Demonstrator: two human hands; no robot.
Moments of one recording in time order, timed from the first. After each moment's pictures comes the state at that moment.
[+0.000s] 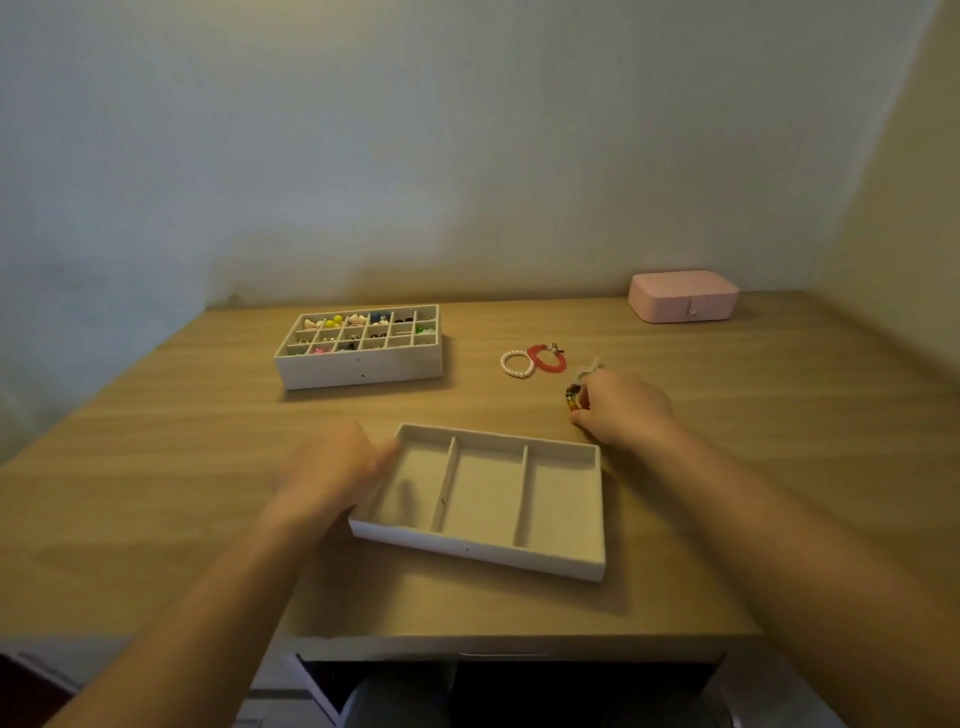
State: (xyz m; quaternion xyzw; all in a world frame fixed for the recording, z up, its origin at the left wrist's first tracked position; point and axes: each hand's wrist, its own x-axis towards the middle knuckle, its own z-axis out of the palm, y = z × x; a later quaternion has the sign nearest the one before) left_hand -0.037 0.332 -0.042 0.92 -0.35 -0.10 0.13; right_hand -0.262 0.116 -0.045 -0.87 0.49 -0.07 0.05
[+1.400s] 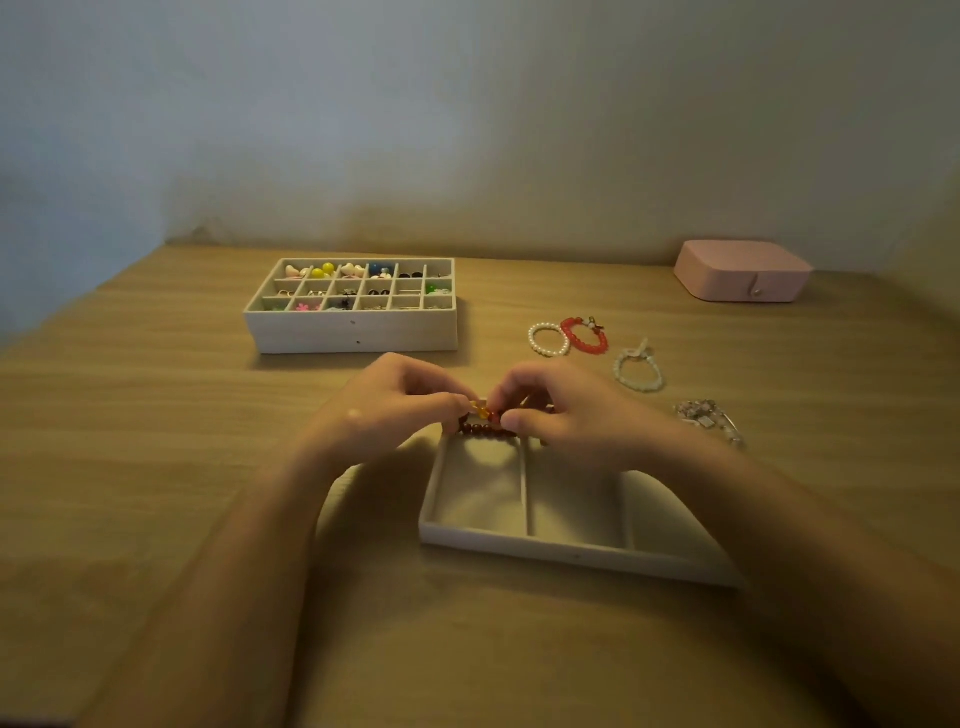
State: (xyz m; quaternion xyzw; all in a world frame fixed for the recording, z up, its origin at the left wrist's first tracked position) left_hand -0.017 0.277 -0.041 0.70 -0.54 -0.27 0.38; right_hand -0.197 0.159 -0.031 -0.91 0.22 -0.10 0.35
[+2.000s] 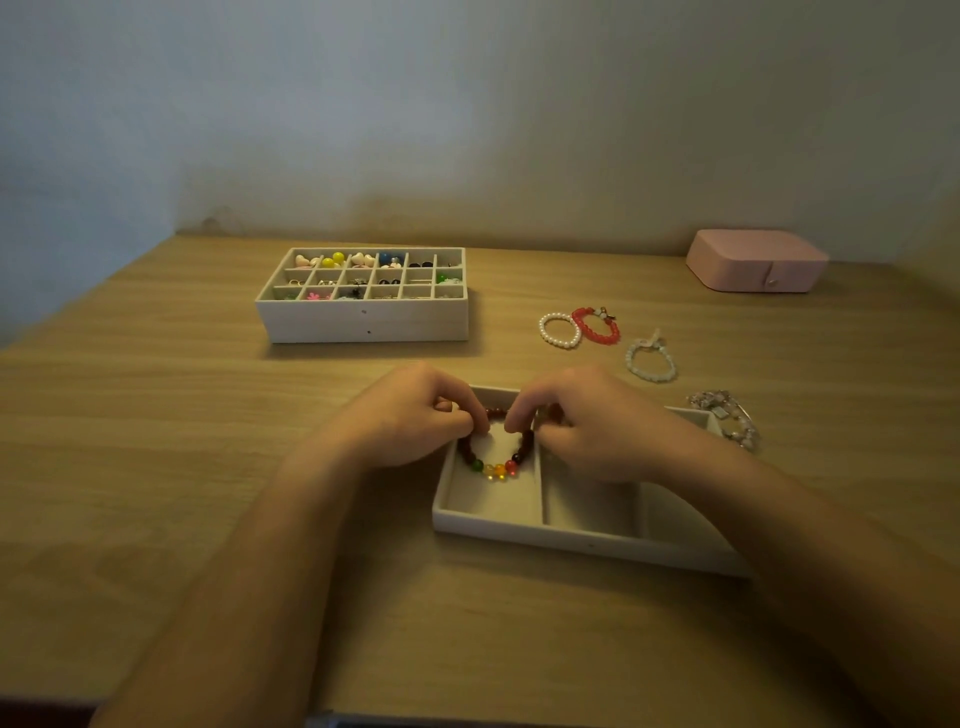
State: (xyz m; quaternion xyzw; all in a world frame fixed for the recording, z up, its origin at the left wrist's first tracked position) left_hand -0.019 0.275 -0.049 0.74 -0.59 -0.23 0.23; right_hand -0.204 0.171 -0.032 -0.95 0.24 -0.04 0.21
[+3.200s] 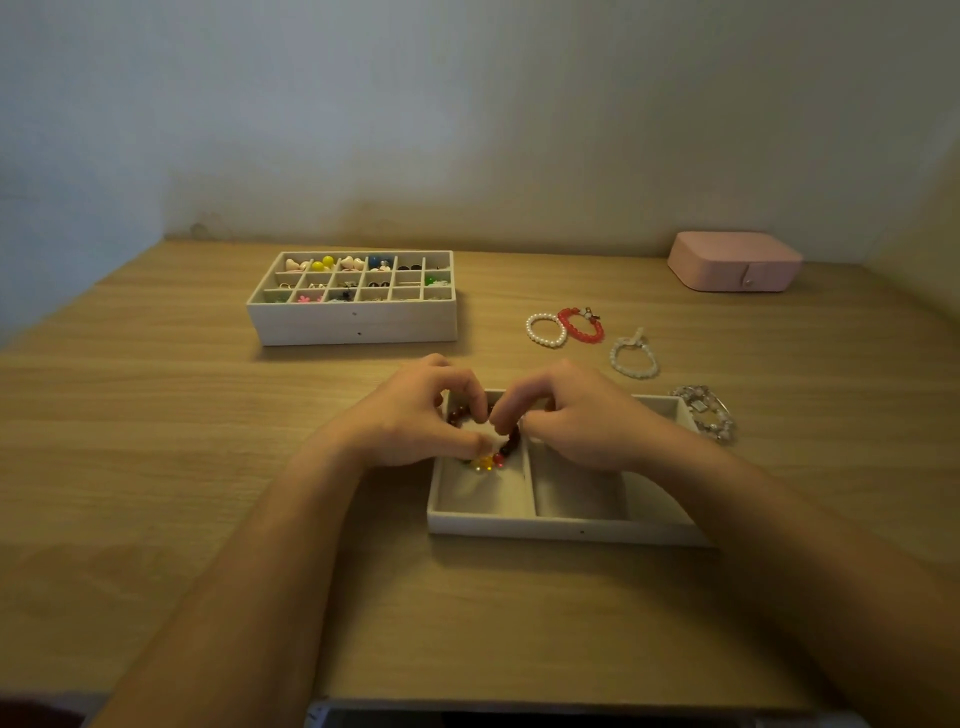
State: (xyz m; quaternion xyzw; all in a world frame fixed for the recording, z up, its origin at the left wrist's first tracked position) left_hand -0.021 0.271 -0.054 0.70 -0.62 -0.24 0.26; right_hand -0.204 0.169 -0.040 -0.91 0.24 -0.08 0.32
